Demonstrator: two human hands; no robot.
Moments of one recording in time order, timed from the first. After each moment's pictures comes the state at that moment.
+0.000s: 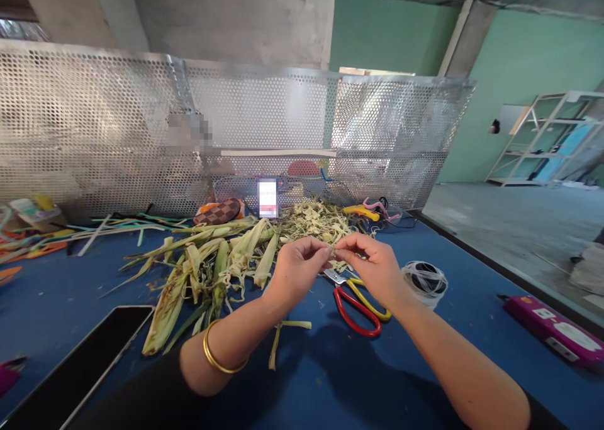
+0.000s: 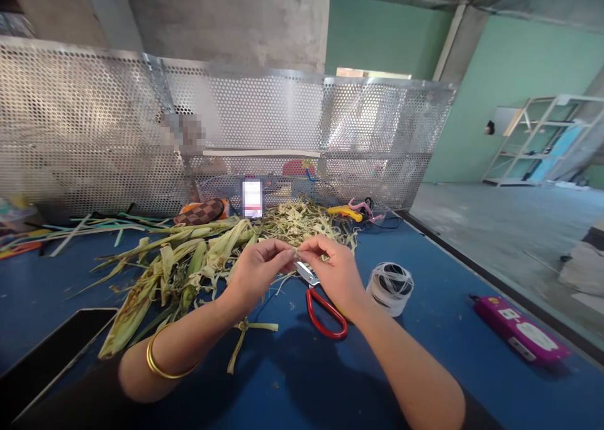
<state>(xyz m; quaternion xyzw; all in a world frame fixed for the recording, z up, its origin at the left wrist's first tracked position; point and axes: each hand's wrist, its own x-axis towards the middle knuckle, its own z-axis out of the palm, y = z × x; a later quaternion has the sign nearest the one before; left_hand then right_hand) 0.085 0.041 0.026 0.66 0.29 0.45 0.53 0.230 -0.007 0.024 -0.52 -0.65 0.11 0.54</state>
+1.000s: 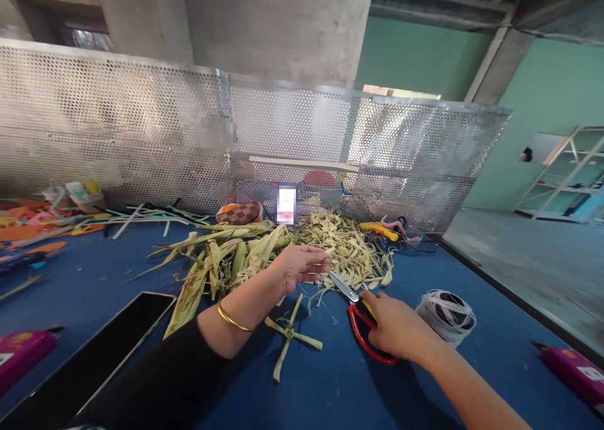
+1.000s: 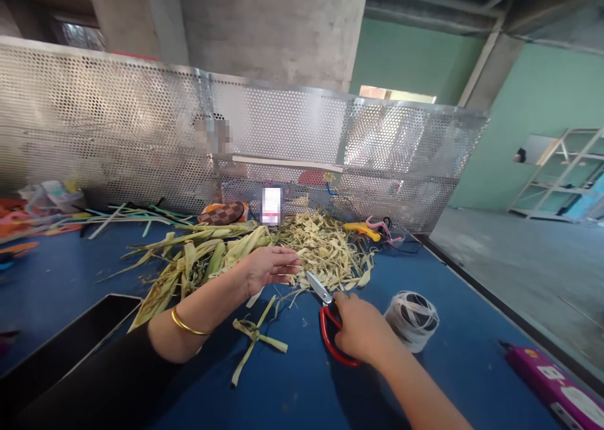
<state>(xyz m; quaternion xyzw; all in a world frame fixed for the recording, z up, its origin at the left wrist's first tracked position) 0.060 0.089 0.024 0.46 0.40 0.34 0.72 0.250 -0.018 -0.025 -0.71 -0.70 -0.03 0.05</state>
